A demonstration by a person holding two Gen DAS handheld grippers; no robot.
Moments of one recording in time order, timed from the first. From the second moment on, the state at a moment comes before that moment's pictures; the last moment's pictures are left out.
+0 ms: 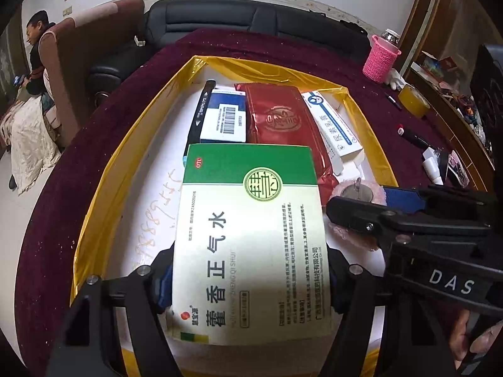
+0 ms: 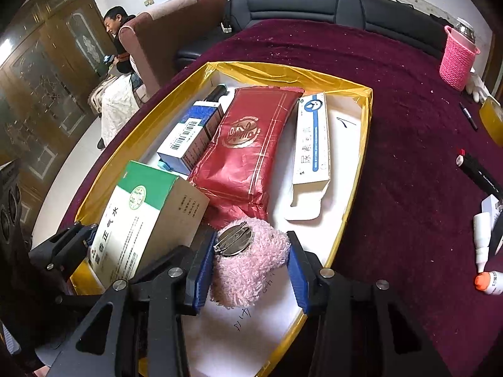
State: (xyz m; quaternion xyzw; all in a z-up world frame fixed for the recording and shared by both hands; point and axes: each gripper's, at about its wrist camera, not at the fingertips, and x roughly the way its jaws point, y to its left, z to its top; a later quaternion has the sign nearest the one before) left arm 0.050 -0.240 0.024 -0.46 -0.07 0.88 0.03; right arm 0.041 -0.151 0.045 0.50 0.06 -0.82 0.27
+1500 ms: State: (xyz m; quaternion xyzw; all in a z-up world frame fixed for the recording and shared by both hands) left arm 0.106 -0.059 0.096 -0.41 0.13 0.90 0.07; right arm 0.074 0.095 0.097 0.41 -0.09 -0.90 0.15
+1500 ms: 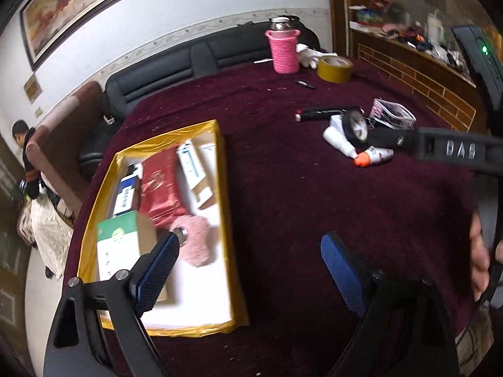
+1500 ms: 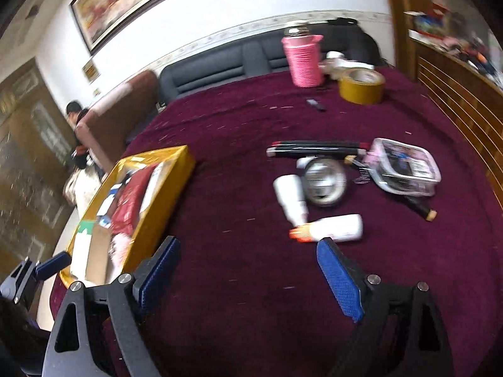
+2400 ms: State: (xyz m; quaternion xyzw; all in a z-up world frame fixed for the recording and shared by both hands) left arm 0.068 0.018 0.059 -0.46 0.20 0.86 0.08; right arm 0.023 0.247 0.063 0.37 -0.22 -0.90 0.03
